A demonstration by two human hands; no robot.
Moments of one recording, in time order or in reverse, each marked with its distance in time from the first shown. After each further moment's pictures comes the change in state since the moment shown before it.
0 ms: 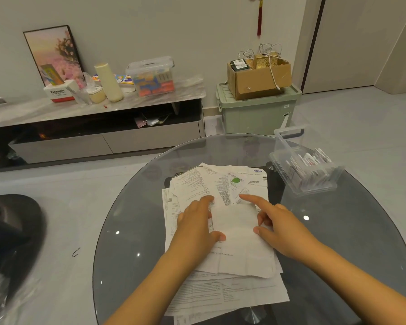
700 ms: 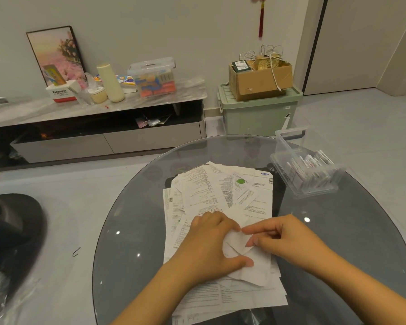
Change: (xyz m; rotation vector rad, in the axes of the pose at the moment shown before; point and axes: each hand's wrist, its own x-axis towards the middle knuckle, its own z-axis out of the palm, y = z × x) left_hand -0.015 0.001 0.009 0.235 -0.080 0.396; right_hand -0.022 -0.016 -0.010 0.361 -0.075 0.089
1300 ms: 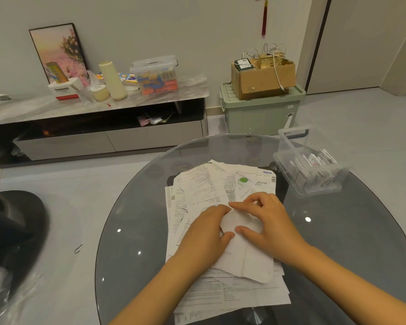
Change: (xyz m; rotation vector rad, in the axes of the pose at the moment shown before) left_hand 0.012 -0.003 0.001 -0.192 0.090 -0.140; right_hand 0.042 0.028 0.021 -0.439 0.290 -0.372
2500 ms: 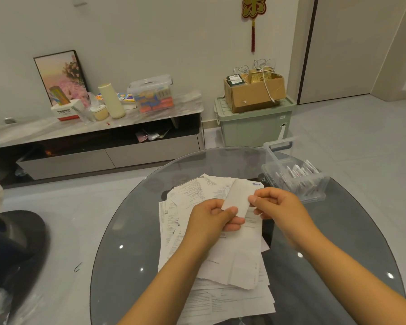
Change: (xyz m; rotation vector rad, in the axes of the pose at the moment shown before) left_hand 0.027 0.049 -0.016 -0.844 0.084 -0.392; right_hand 0.014 -0.014 -0.060 0.812 0.152 0.525
